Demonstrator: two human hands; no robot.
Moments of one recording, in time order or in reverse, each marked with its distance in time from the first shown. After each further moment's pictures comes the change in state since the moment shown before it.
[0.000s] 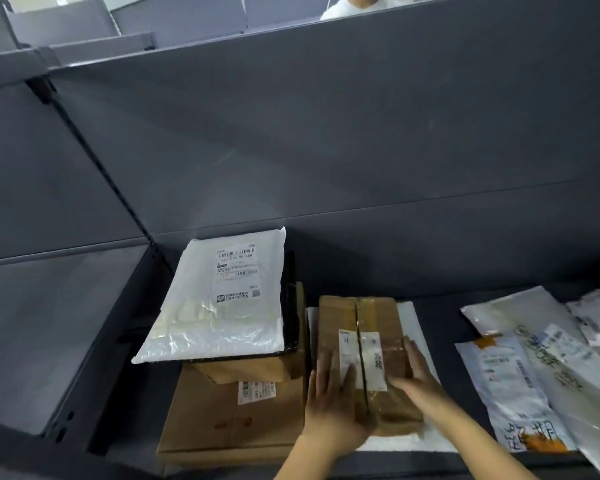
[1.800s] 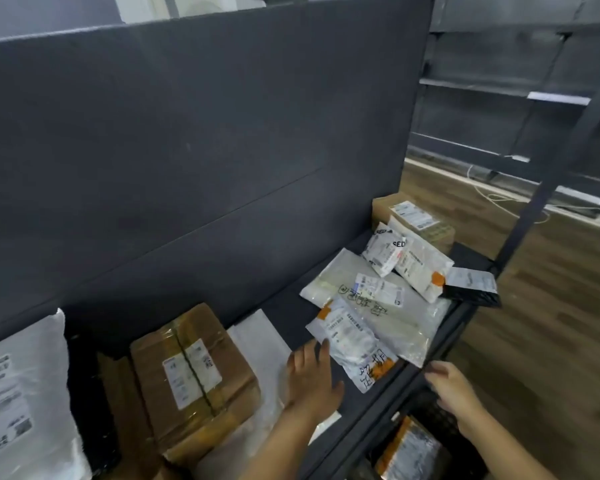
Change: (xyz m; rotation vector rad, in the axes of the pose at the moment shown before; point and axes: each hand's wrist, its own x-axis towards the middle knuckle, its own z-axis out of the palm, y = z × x) left_hand 0.077 0.154 0.022 0.089 -0.091 0.512; right_hand -0.138 0.128 -0.143 0.449 0.891 0.515
